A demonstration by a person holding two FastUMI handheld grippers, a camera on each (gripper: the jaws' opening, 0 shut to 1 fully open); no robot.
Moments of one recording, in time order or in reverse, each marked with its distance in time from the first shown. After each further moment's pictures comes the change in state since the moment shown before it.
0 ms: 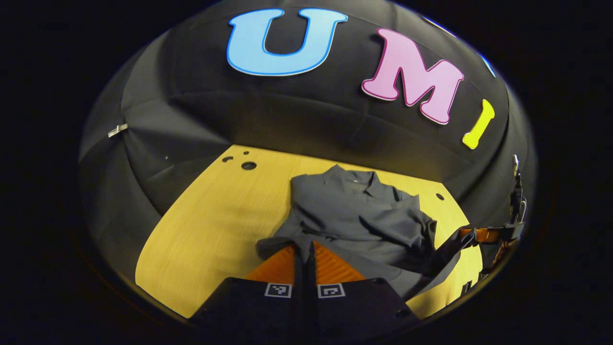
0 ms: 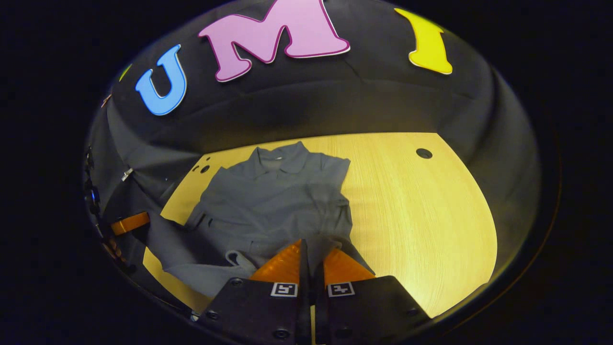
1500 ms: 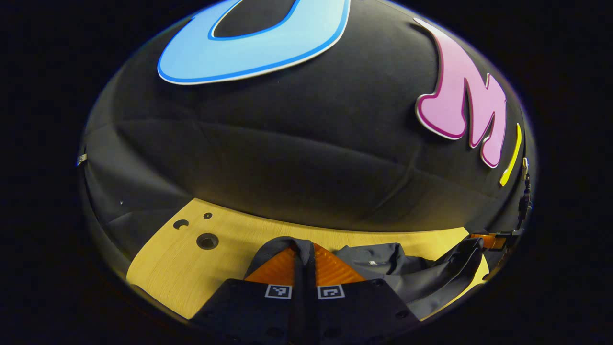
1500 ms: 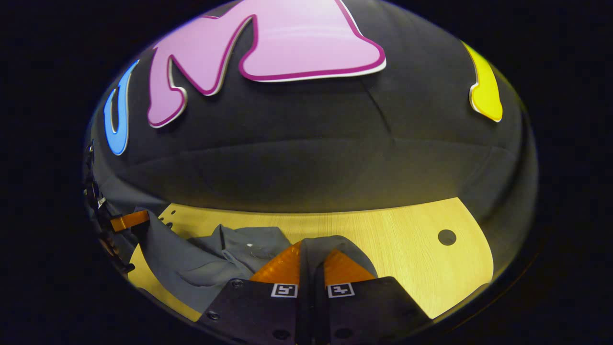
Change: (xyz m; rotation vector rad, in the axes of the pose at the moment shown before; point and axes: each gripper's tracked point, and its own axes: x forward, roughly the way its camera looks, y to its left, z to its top) left arm 0.239 -0.004 0.159 -0.007 -0.194 -0.025; right arm 0.189 -0.030 0.183 -0.023 -0.228 -0.071
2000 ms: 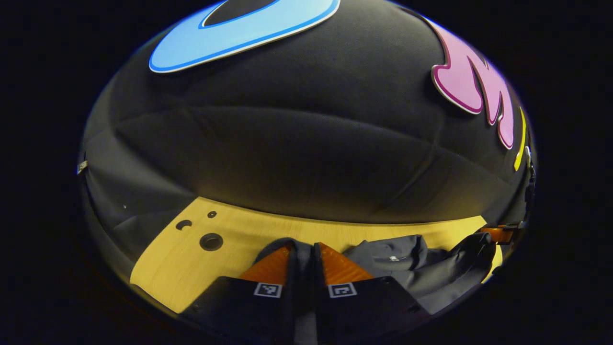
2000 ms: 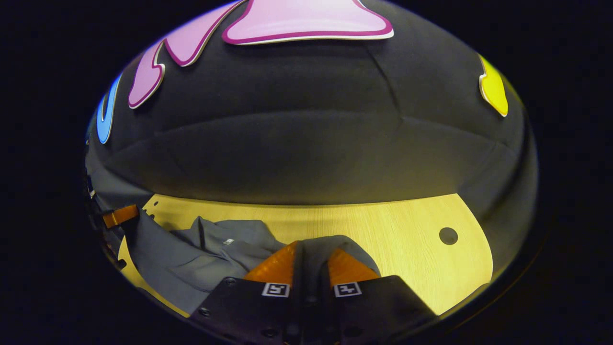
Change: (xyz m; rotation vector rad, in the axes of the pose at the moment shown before) left arm 0.018 0.021 -0.014 0.073 0.025 0.110; right arm 0.024 -0.011 -0.026 -0.053 0.065 -0.053
